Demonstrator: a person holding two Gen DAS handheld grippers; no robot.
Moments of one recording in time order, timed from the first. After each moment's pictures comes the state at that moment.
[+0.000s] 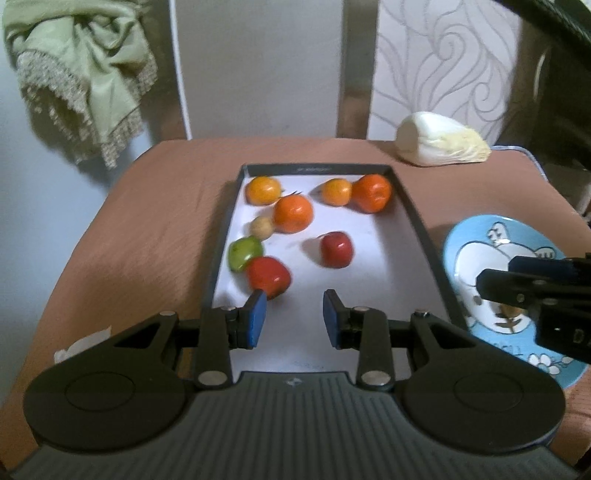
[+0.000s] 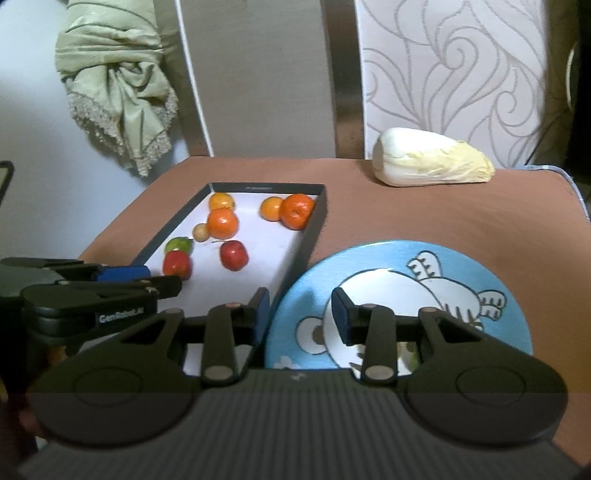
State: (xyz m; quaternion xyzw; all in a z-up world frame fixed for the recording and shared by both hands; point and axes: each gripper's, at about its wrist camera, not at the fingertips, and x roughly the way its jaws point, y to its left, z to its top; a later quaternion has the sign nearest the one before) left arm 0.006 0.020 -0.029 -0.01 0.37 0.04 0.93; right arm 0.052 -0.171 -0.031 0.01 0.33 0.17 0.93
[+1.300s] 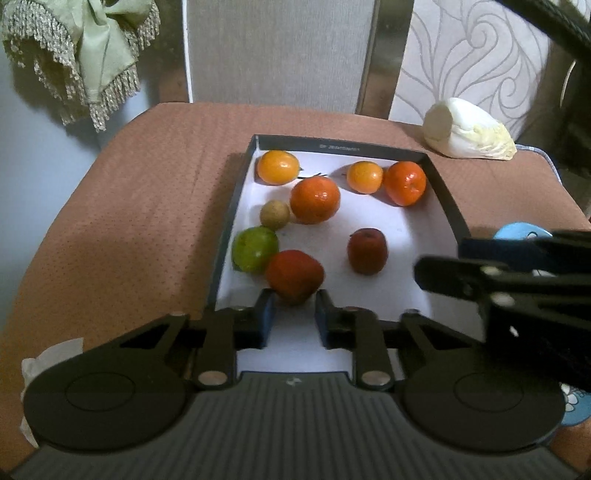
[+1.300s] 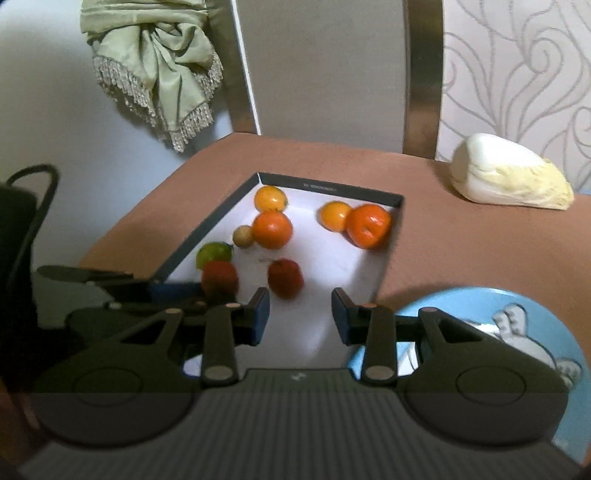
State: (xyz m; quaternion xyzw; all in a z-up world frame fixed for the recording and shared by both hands) left arm 0.052 0.046 -0.054 -0.05 0.41 0.04 0.91; right arm 0.111 -0.113 -0.039 -0.03 0.37 0.24 0.90
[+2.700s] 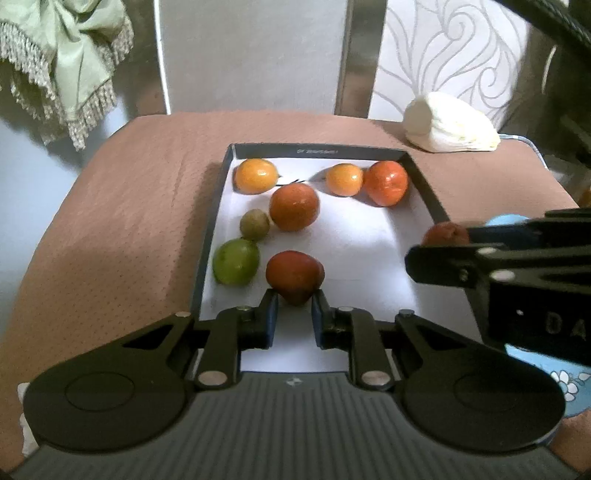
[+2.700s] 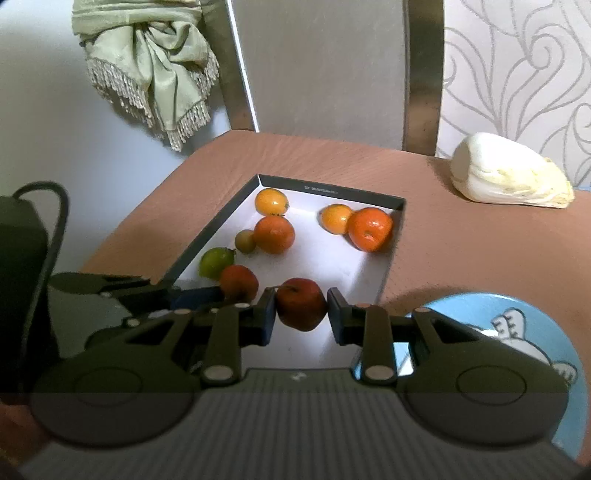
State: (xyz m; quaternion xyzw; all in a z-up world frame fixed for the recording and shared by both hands) left arm 0.056 0.034 -0.052 -0.02 0.40 0.00 0.92; right arm 0.111 -0.114 -0.028 -0.02 0.38 0.23 0.89
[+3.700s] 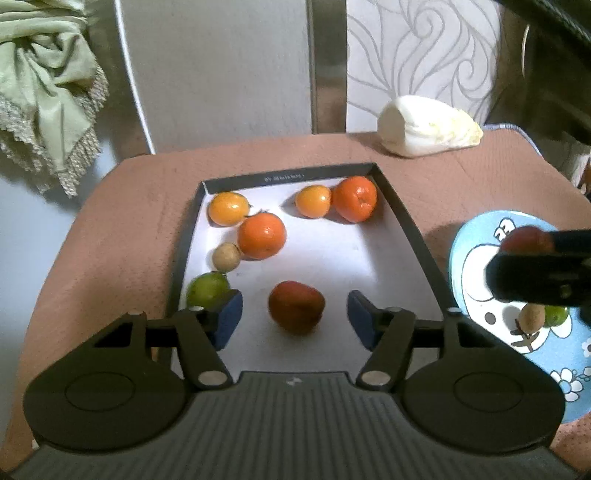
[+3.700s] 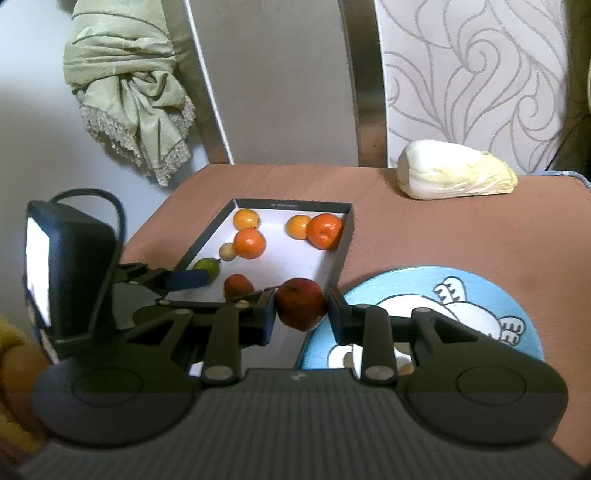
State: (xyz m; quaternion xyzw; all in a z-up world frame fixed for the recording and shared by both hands) left arm 0.060 0.002 -0.045 0.04 0.38 0.00 0.93; right arm 0.068 -0.161 -0.008 0.02 0.35 0.19 0.92
